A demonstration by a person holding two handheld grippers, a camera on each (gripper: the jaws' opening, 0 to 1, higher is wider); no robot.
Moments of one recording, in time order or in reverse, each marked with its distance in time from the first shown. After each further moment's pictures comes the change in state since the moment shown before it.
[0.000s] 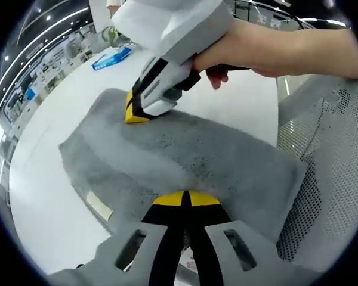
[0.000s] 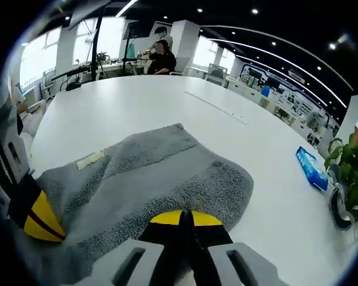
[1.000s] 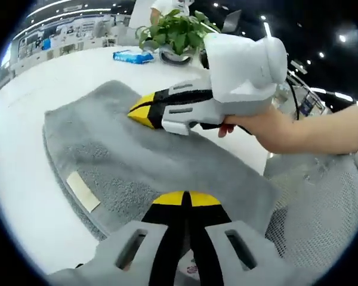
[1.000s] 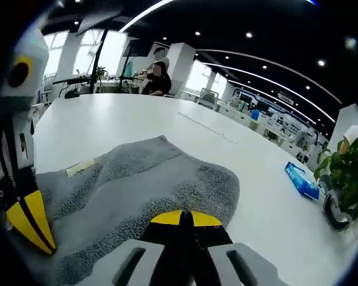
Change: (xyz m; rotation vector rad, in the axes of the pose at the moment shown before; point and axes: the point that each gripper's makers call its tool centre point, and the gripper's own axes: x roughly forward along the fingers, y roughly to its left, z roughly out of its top) left arm -0.001 0.005 0.018 -0.506 -0.258 -0.169; right arm -0.002 -0.008 0.006 0.029 -0.196 -0.078
